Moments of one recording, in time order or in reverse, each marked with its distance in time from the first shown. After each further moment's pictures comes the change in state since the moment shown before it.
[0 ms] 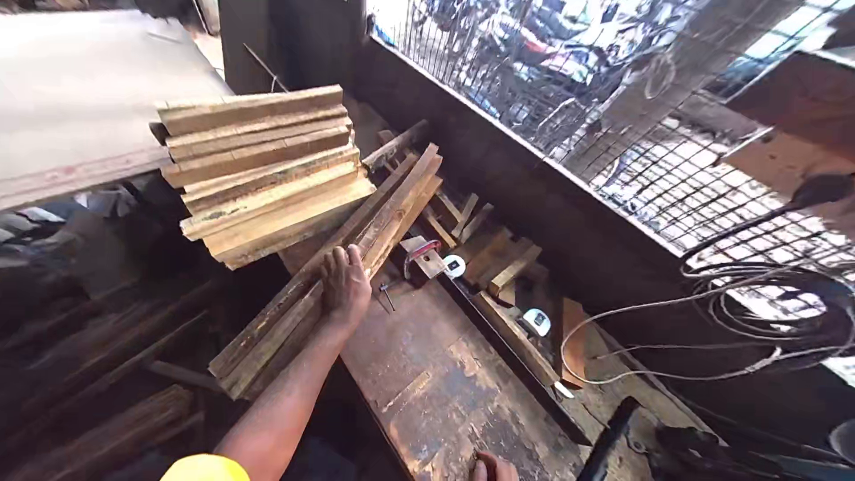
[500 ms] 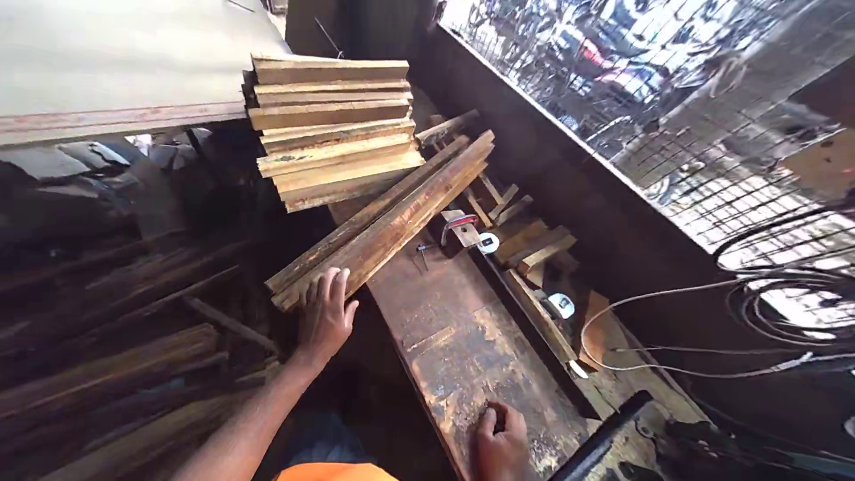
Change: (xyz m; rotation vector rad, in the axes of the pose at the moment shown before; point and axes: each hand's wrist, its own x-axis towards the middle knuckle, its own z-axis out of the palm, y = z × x) left_hand -0.196 -0.125 -0.047 -0.051 0.073 0.069; right_hand 0.019 -0.036 -0.016 0.022 0.069 -0.019
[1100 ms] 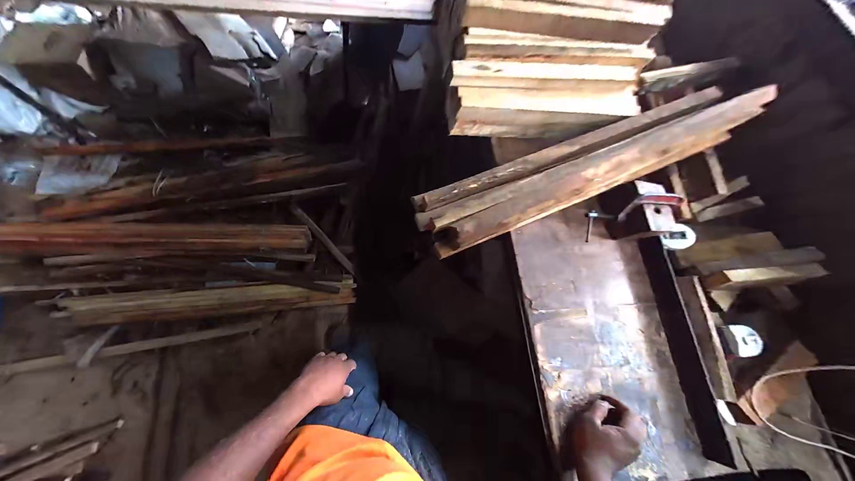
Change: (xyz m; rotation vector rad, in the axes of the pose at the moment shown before) left_hand -0.334 -0.146 -0.036 -0.099 -1.203 -0.234; right_hand 0.032 0.046 0.021 -0.098 -0.024 -0.122
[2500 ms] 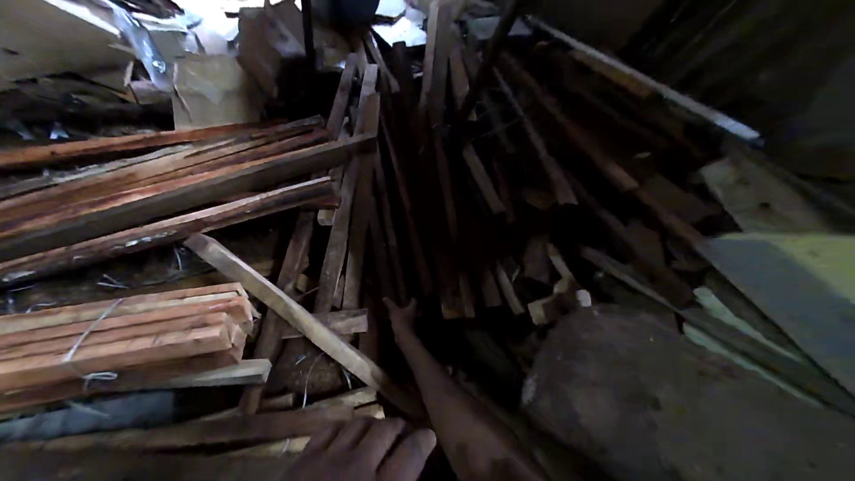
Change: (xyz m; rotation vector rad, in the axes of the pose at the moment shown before) left_hand 0.454 -0.296 -0.008 0.046 0.427 0.353; right_hand -0.161 -0.556 0.888 0.691 -0.729 0.406
